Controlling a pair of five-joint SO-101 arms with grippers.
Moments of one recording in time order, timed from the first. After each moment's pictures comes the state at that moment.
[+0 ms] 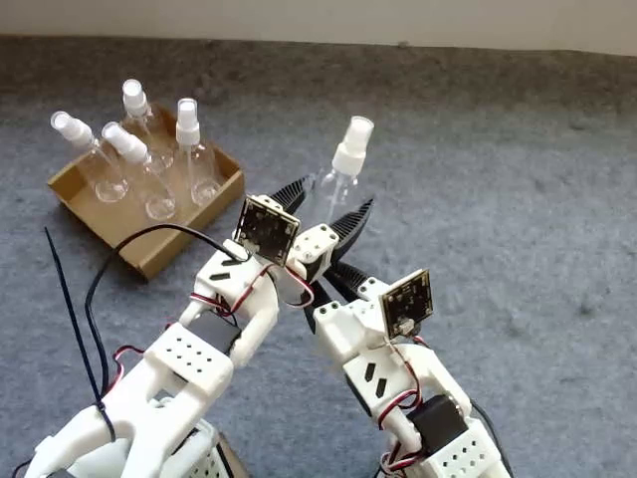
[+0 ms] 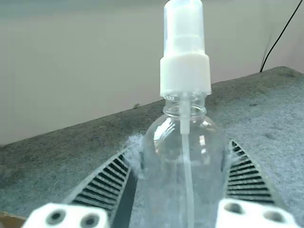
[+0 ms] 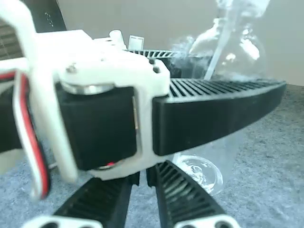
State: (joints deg) left arm 25.5 -43.0 70.9 -16.2 3.5; right arm -35.6 -103.9 96.0 23.3 -5.7
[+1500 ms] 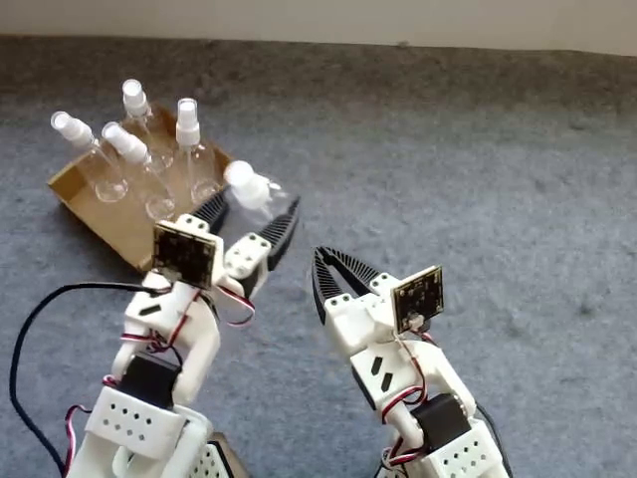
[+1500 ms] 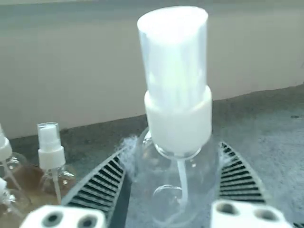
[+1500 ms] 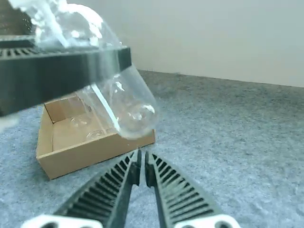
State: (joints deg) left arm 14.1 -78.9 76.4 13.8 3.5; right arm -31.6 -103.9 96.0 23.3 -5.6
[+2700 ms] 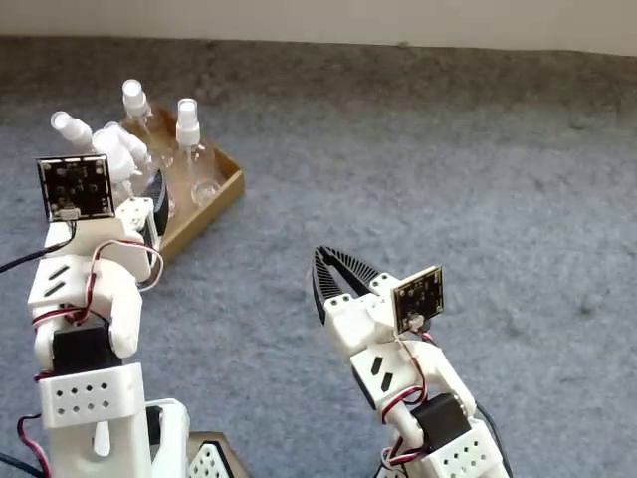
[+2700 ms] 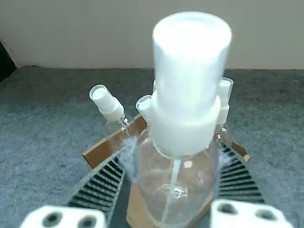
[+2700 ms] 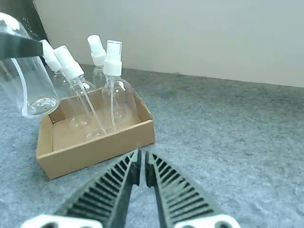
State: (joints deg) left arm -16.4 -66.2 56.2 37.5 -1.5; right arm -31.6 -103.9 96.0 23.3 -5.6
